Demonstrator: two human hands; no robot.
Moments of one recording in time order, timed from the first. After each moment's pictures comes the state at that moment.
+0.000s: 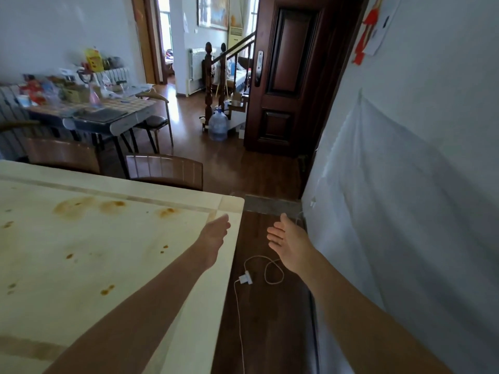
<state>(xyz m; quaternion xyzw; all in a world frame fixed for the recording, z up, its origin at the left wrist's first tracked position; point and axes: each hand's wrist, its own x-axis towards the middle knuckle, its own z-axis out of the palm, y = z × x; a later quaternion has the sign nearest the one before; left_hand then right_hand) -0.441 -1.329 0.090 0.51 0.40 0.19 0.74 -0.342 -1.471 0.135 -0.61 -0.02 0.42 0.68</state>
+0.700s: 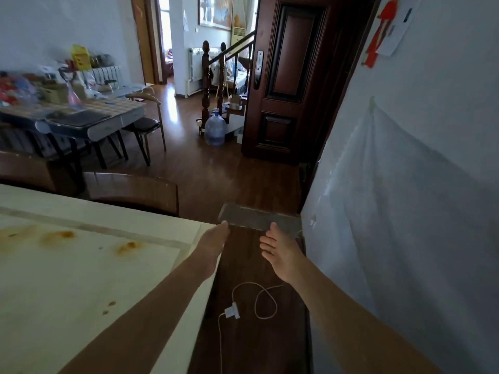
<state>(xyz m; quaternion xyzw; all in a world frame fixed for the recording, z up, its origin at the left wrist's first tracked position) -0.234 -1.240 0.065 0.49 0.40 0.20 0.75 -0.135 -1.363 0.100 -0.62 -0.05 0.44 0.65</state>
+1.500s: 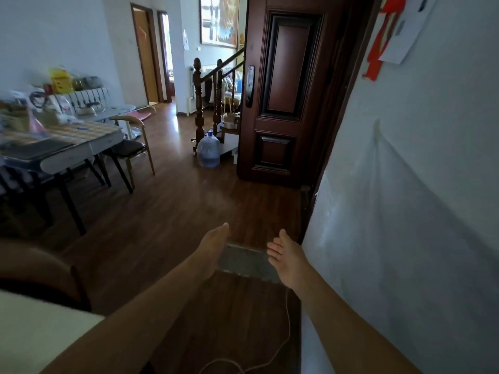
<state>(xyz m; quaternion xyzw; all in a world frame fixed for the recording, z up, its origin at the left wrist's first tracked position) 0.166 -1.108 0.065 0.53 0.38 0.22 0.73 0.273 -1.249 0.094 -0.59 -0.04 0.44 0.68</state>
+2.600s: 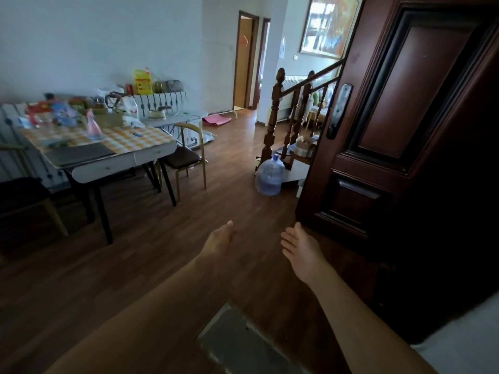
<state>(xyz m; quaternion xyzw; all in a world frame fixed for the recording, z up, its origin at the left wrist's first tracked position) 0.540 -0.650 0.092 0.41 0.48 0.39 0.67 0.706 -0.727 0.122 -0.60 -0.20 0.51 0.58</state>
